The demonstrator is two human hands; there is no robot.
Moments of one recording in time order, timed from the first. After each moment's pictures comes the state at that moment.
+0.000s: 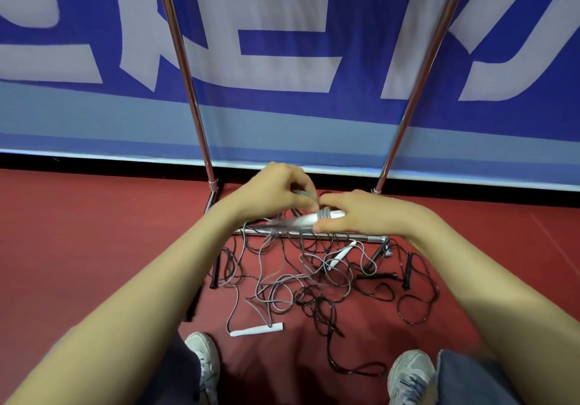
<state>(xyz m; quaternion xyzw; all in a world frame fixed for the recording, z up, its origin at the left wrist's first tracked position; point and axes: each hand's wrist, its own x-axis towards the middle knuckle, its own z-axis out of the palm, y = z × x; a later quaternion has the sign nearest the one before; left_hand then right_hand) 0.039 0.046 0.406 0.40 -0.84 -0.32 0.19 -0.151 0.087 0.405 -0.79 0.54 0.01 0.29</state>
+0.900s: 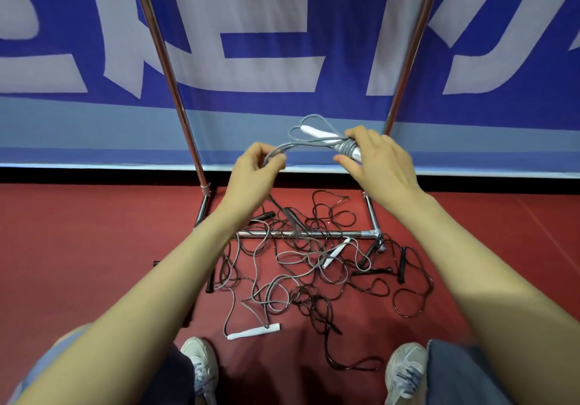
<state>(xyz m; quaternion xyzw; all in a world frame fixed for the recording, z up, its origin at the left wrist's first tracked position) 0.021 0.051 0.403 0.52 -0.60 -0.42 0.44 -0.185 0.070 0.408 -0.70 0.67 -0.23 -0.06</state>
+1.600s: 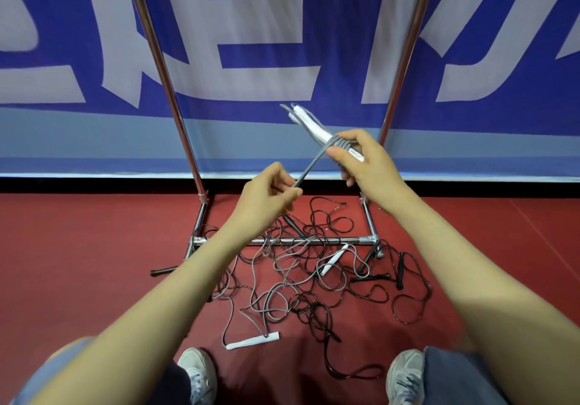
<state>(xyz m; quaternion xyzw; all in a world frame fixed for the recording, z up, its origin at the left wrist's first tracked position) 0.015 0.057 0.387 0.48 -0.67 -0.42 0.38 -0.176 0.067 0.414 -0.60 0.57 -0.48 0.29</state>
